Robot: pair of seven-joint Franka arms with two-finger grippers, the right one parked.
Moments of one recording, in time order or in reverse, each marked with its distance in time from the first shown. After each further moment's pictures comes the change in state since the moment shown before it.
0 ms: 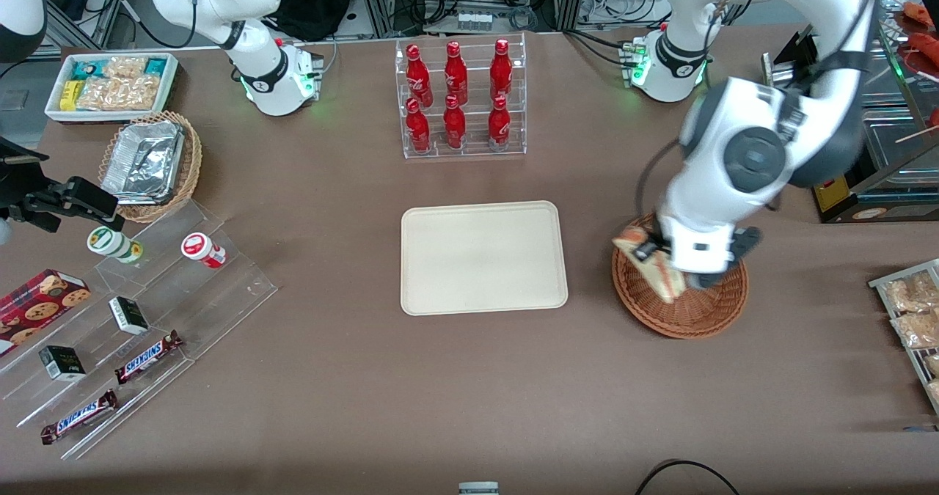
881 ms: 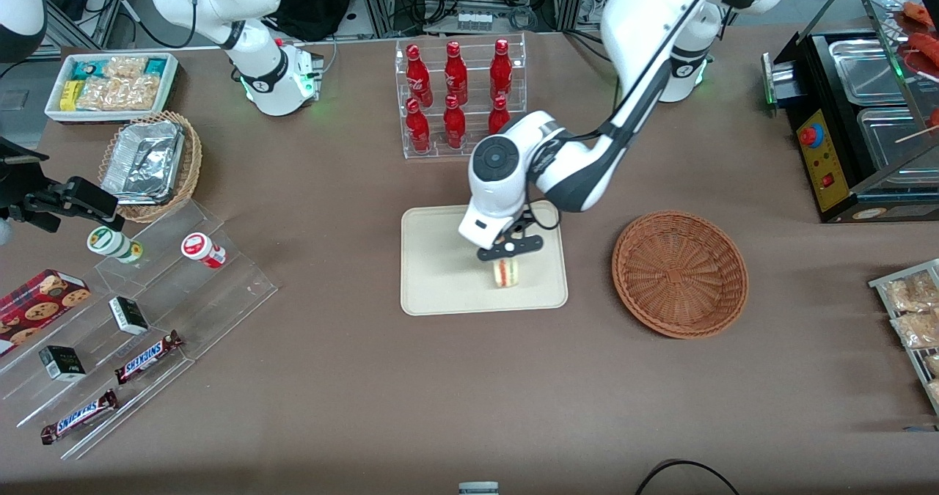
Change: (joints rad) arm -0.389 0.355 -0.001 0.041 0.130 0.351 0.006
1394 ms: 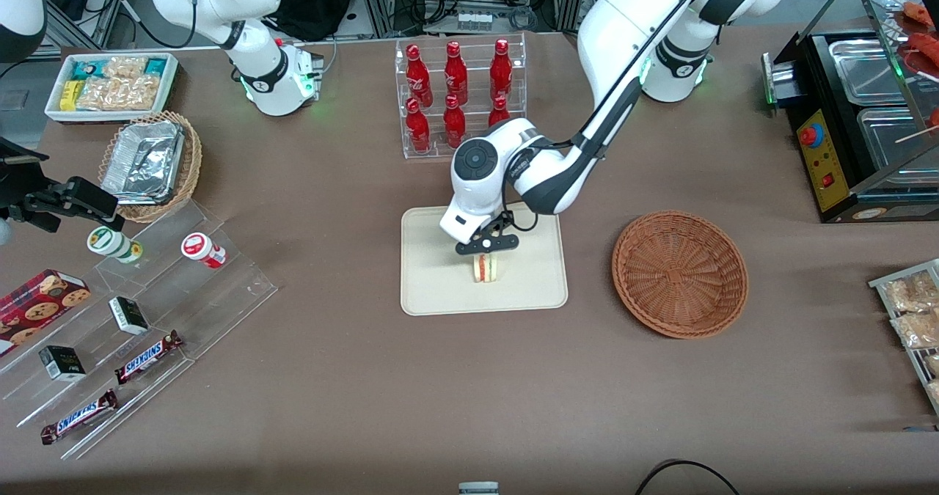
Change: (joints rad) arm -0.049 0.062 0.000 0.010 0.004 0.042 0.009
